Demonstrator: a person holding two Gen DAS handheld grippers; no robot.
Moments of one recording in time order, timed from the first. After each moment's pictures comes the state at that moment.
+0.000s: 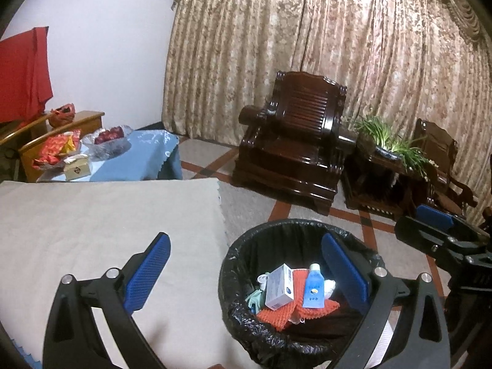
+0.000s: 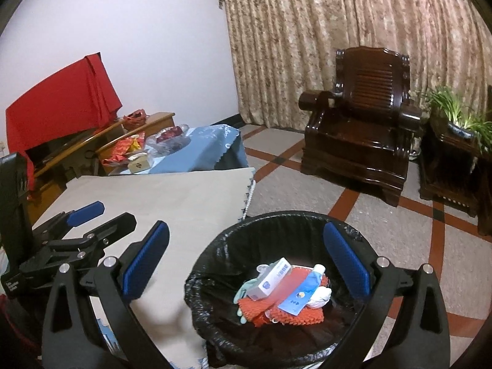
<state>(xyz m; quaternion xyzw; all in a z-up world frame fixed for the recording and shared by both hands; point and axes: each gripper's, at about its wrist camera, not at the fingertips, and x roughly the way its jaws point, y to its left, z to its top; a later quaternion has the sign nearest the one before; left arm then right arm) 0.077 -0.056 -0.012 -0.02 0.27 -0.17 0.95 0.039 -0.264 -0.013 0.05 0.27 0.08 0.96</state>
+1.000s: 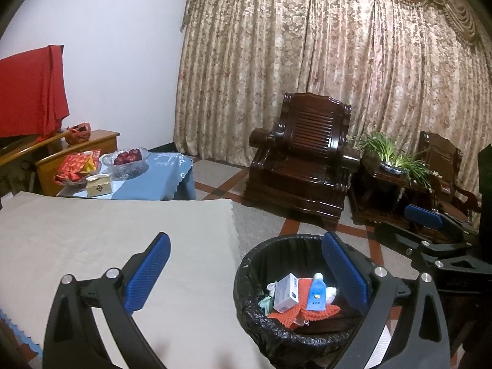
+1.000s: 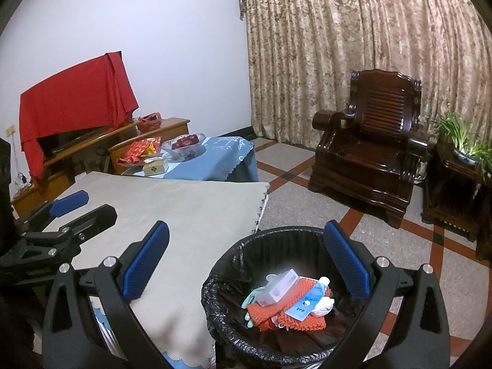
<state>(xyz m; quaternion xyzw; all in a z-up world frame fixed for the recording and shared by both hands) 0.026 -0.036 0.021 -0.01 0.22 -0.14 0.97 0.014 -0.235 0.011 0.01 0.24 0.09 0.97</state>
